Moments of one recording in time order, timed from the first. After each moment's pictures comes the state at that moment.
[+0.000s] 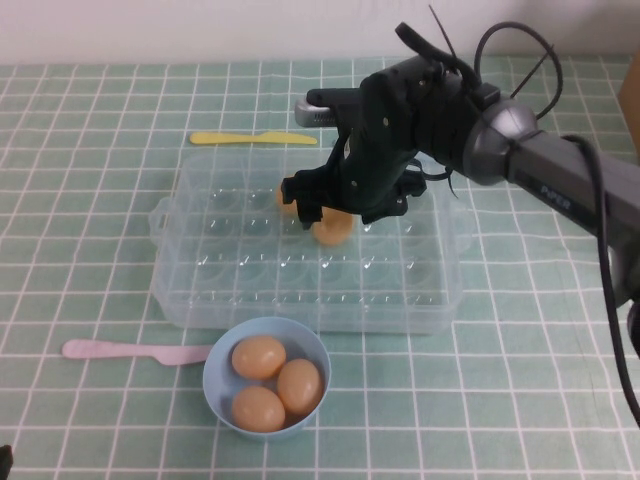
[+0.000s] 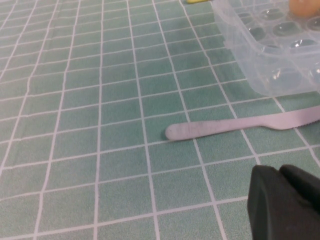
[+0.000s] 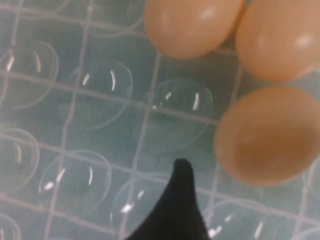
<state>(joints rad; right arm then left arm) 0.62 2.24 -2.03 0.02 0.96 0.44 -0.14 -0.01 0.02 0.00 0.37 0.08</state>
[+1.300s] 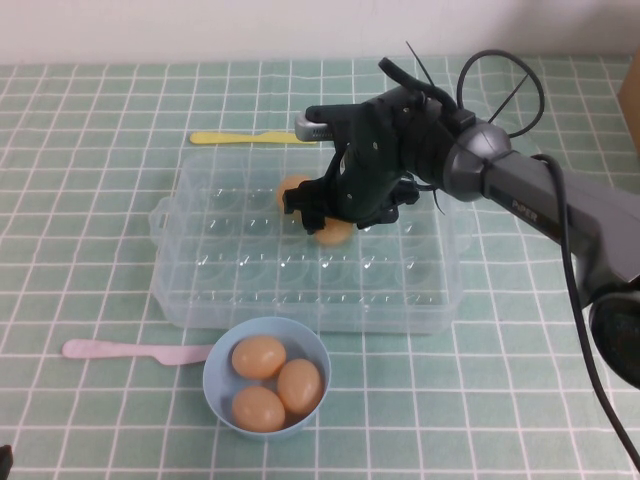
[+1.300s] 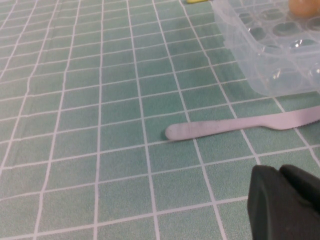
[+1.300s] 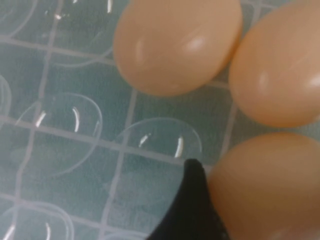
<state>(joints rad) 0.61 2.35 -2.09 -0.02 0.89 0.44 -0.14 -0.01 0.02 0.00 0.37 0.08</state>
